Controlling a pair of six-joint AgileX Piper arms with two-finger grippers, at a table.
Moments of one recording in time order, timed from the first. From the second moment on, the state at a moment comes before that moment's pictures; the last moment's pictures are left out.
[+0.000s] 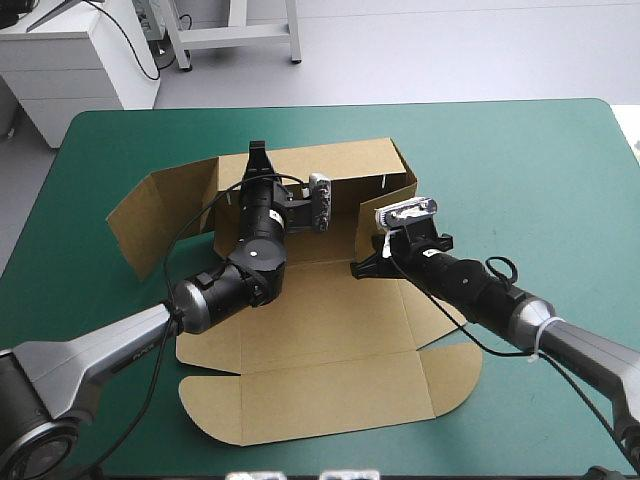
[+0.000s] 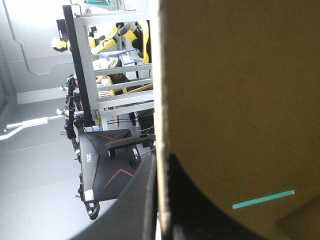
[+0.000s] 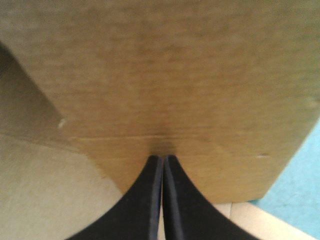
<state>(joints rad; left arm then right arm) -0.82 1.62 -1.18 1.46 0.78 -0.15 0.55 1.50 -0.85 1.11 -0.06 -0.92</state>
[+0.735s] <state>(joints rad) -0.82 1.62 -1.18 1.46 0.78 -0.15 0.16 1.48 -0.87 0.85 0.69 -0.69</state>
